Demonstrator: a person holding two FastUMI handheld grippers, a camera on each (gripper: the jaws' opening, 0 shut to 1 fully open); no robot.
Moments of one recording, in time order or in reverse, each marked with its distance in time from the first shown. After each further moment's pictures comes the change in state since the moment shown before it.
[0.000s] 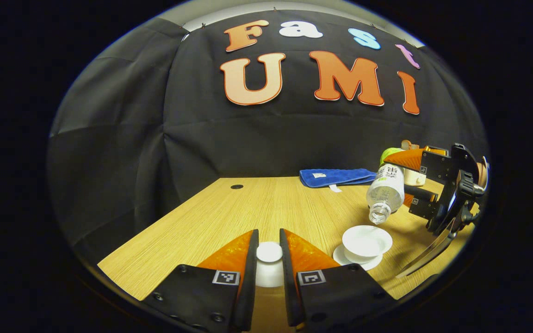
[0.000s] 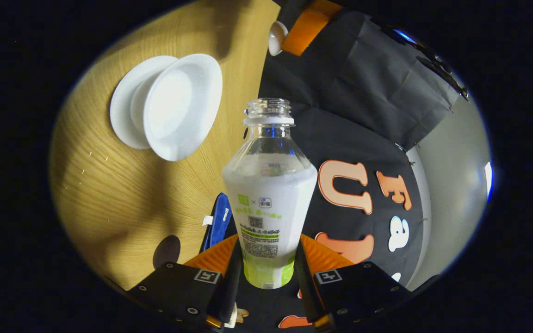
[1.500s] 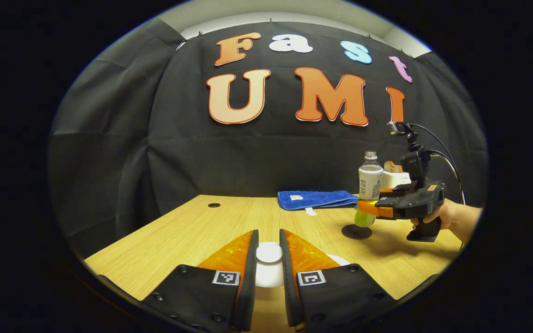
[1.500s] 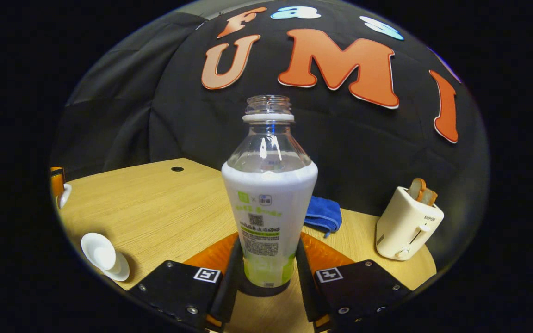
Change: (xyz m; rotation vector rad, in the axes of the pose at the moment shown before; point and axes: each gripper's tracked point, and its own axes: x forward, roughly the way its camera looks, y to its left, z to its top) left arm -0.001 -0.063 0.044 -0.045 -0.116 -0.075; right arm 0.030 0.067 -0.112 1.605 0.392 0.177
